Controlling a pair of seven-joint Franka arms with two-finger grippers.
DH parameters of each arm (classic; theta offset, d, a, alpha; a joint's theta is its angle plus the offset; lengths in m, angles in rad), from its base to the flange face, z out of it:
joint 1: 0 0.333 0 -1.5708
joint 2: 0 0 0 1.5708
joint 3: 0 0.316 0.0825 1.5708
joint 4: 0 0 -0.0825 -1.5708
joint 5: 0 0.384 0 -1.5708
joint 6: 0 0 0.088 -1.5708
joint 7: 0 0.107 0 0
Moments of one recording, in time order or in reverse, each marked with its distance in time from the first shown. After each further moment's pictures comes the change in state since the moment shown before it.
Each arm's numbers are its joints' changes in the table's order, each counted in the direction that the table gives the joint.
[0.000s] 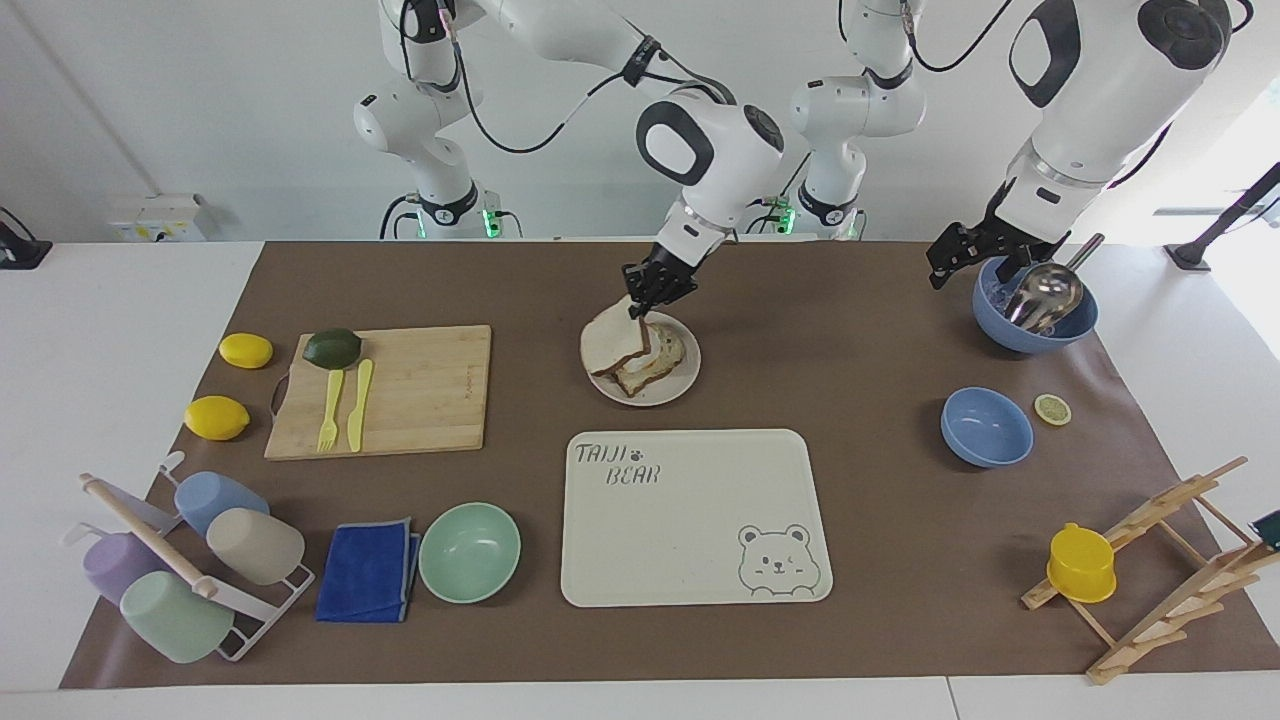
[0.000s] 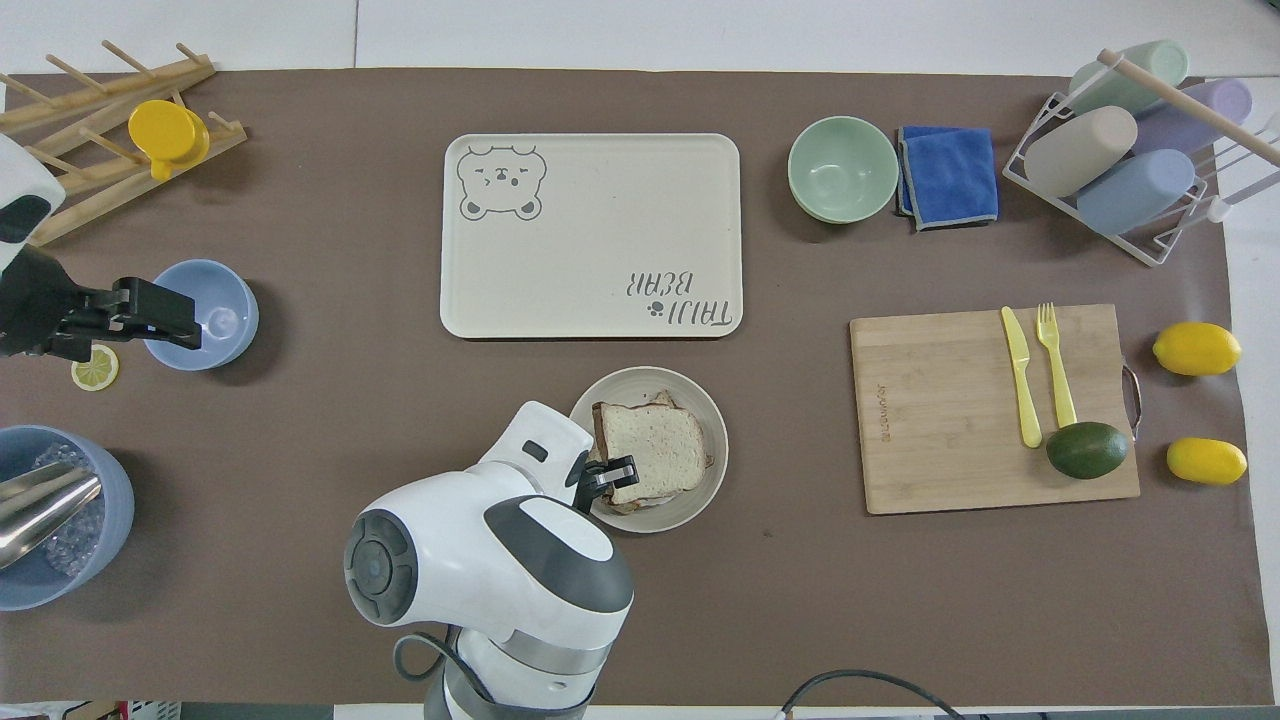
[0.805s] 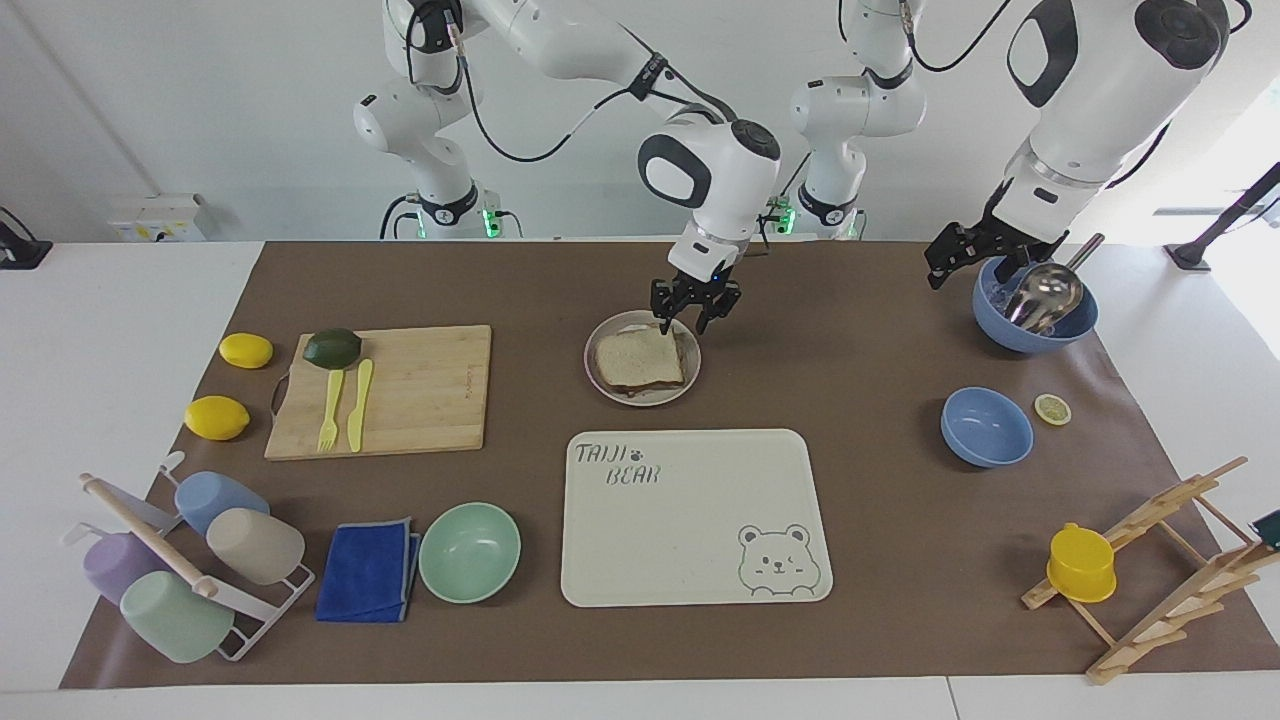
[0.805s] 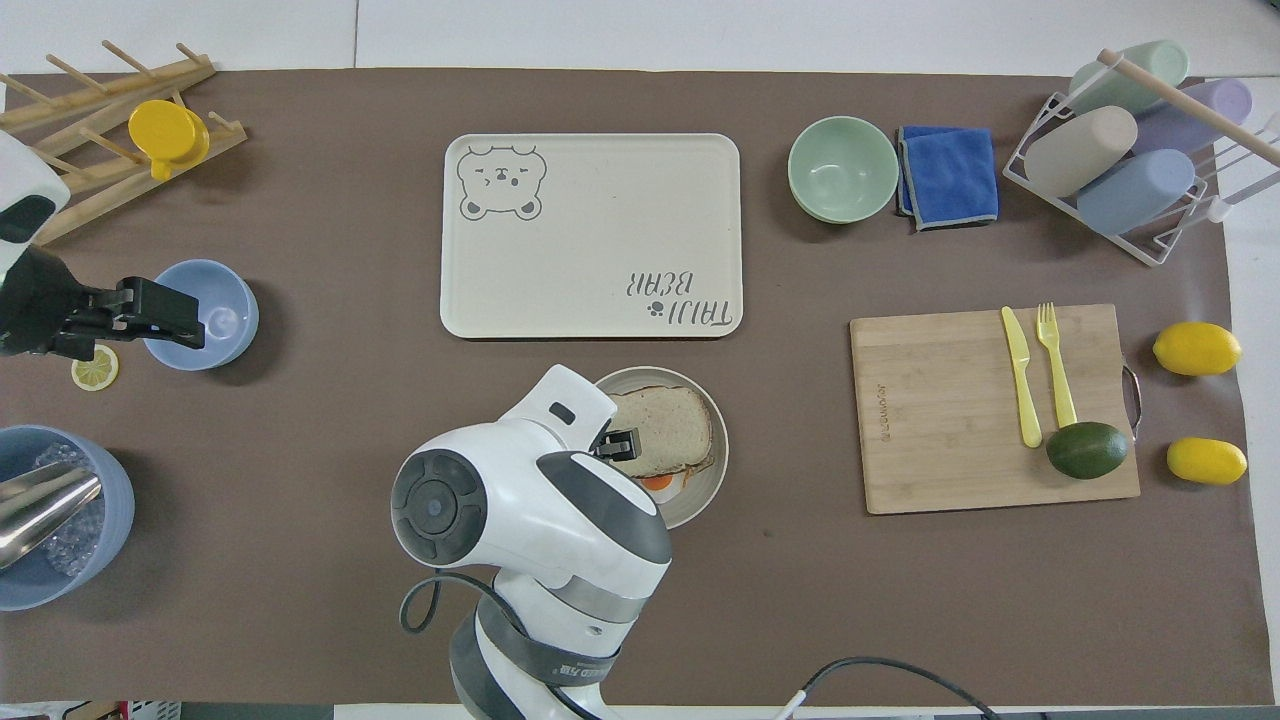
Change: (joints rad) left arm 0.000 0.000 -0.006 0.000 0.000 -0.005 0.000; right arm -0.080 -0.009 -0.001 -0.005 0.115 -0.161 0.030
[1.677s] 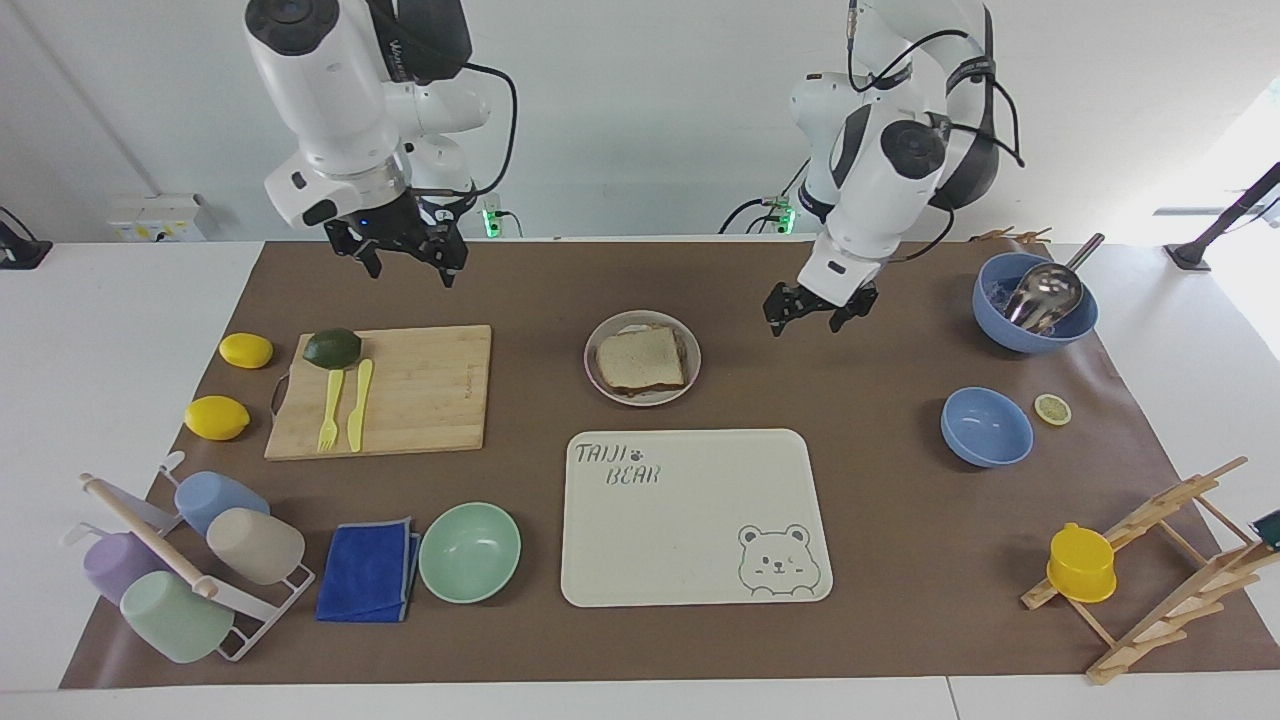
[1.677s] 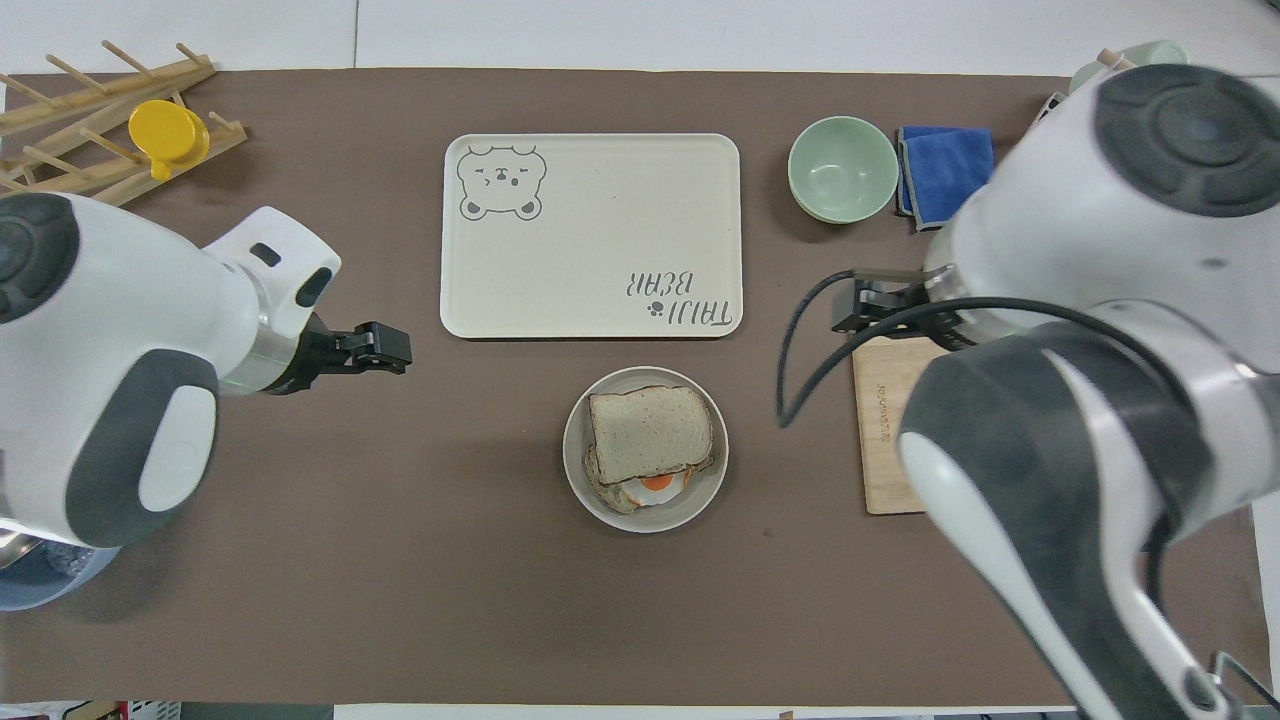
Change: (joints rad) left arm -0.311 -0.001 -0.038 -0.462 -0.108 -0.530 -0.288; right arm -0.690 -0.380 -0.013 0.024 0.250 0.496 -0.526
